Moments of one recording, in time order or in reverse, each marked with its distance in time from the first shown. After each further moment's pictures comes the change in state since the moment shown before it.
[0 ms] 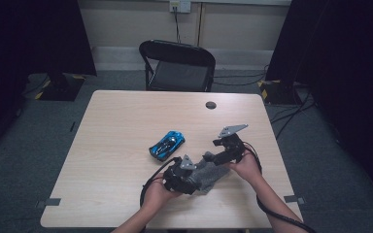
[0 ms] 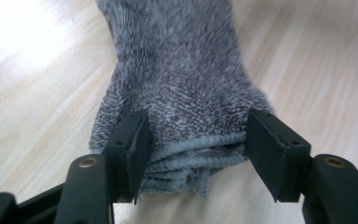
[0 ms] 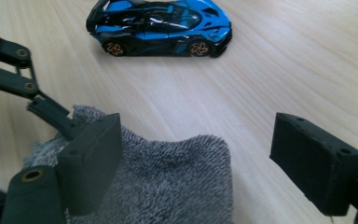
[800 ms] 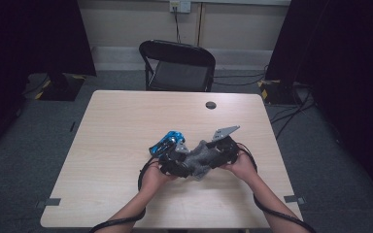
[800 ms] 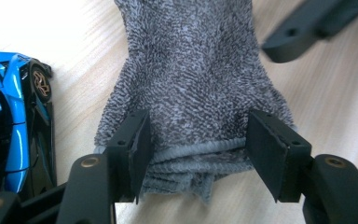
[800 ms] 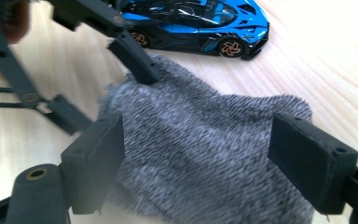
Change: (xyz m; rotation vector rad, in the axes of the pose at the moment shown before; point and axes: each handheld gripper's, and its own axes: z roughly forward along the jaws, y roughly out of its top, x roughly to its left) left arm 0.050 0.012 0.001 -0.009 0.029 -0.039; right arm 0.004 0.003 0.018 0.027 0.082 -0.095
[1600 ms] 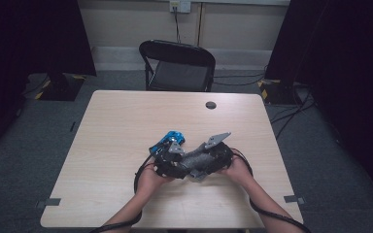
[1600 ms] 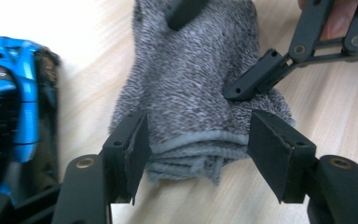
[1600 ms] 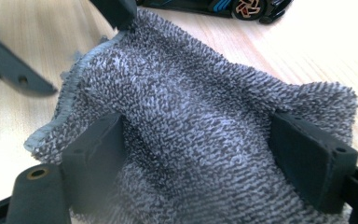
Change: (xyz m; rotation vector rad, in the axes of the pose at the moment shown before) left arm 0.004 -0.009 -0.014 -0.043 0.000 -0.043; right arm 0.004 -0.016 0.029 0.073 -0.020 -0.041
